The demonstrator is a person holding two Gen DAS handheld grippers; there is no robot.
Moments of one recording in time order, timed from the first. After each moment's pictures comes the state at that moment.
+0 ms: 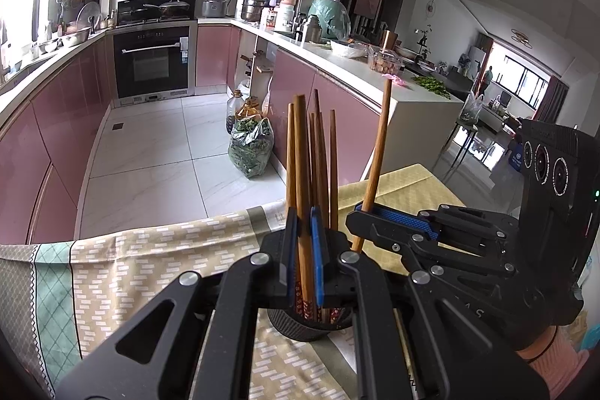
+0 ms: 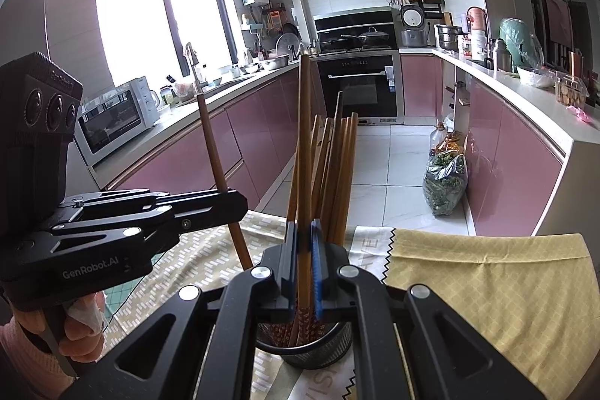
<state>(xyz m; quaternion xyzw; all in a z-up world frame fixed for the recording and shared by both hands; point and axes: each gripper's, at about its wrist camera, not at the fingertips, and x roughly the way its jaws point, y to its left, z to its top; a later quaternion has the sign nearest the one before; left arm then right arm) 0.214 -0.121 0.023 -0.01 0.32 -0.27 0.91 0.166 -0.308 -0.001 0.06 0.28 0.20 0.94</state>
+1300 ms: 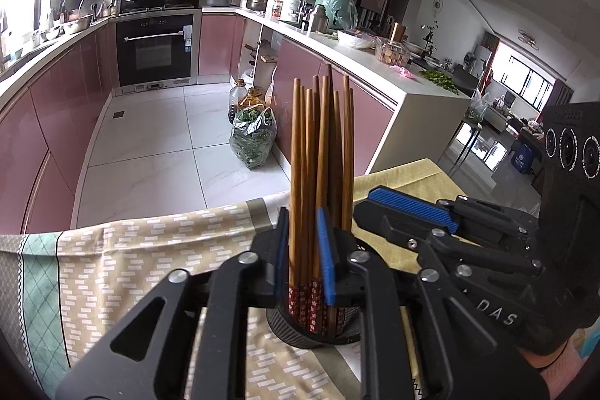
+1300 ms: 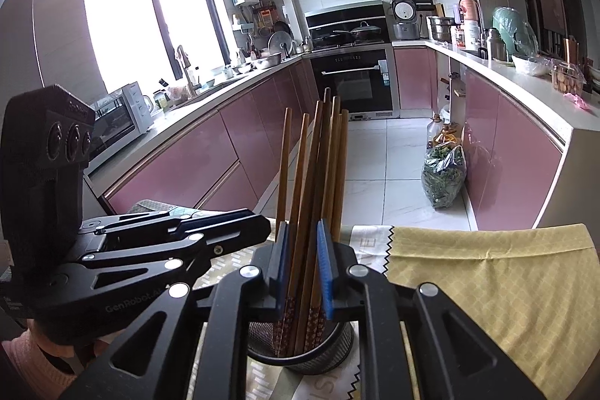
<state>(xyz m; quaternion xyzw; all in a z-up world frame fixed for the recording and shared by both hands) 0.234 -0.124 -0.007 -0.02 0.34 -0.27 0.90 0.171 -0.310 -0.006 0.08 0.29 0.19 0.93</state>
